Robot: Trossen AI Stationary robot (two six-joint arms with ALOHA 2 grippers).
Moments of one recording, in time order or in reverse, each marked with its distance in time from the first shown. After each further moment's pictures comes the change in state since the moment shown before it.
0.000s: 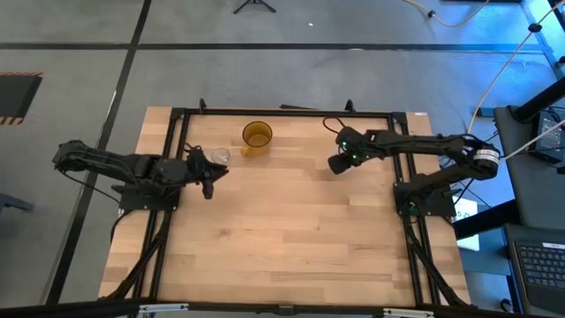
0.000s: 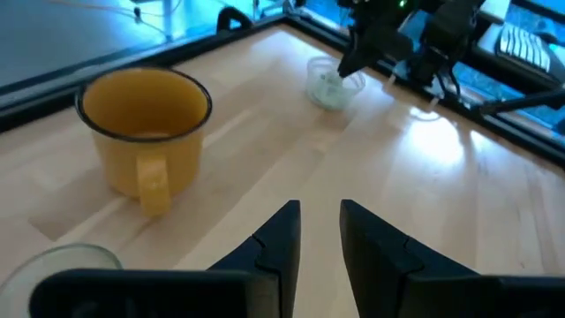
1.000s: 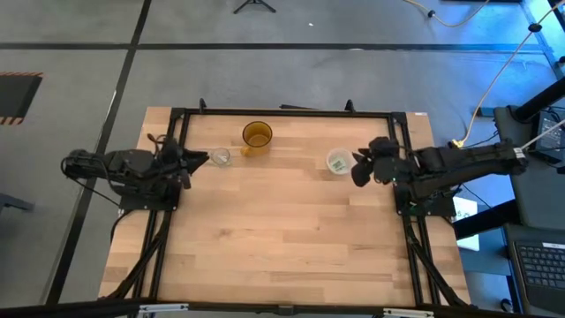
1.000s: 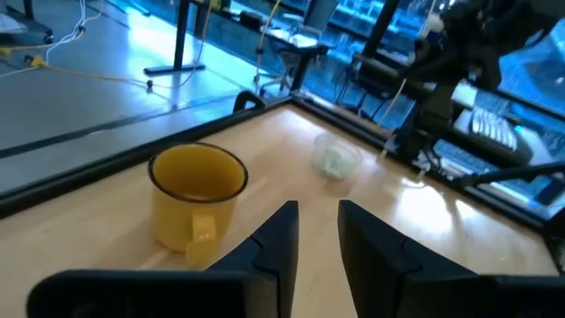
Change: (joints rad) left arm -0.015 -0.386 0.000 -0.167 -0.114 0.089; right arm 0.576 -0.477 0.105 -0.224 0.689 0.141
